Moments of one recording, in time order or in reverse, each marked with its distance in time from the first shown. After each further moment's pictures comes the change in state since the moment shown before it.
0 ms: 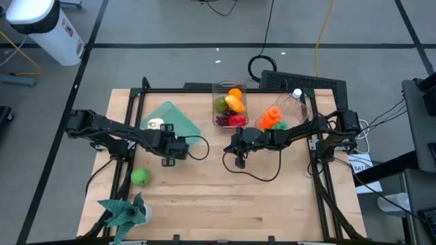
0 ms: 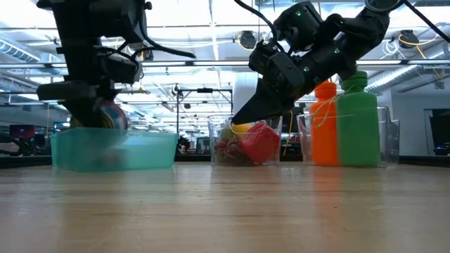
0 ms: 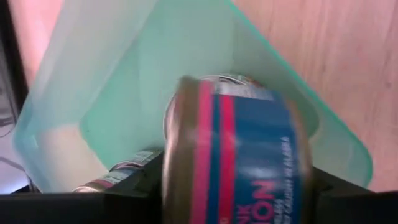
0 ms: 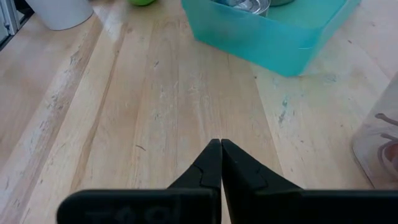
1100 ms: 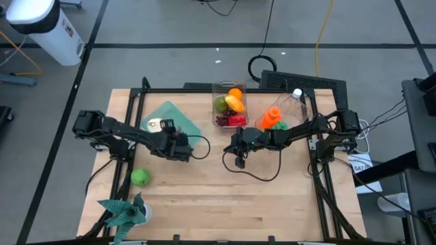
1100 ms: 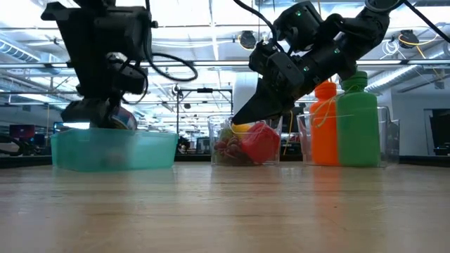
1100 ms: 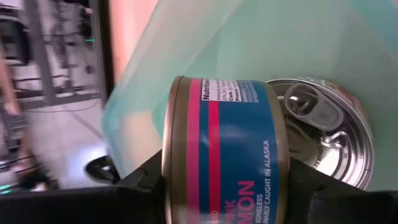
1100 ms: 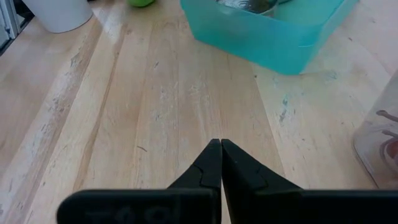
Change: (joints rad) left arm -0.001 0.099 0.002 -0.011 -0.277 -0.101; right arm 0.002 0.000 0.000 0.000 0.000 0.019
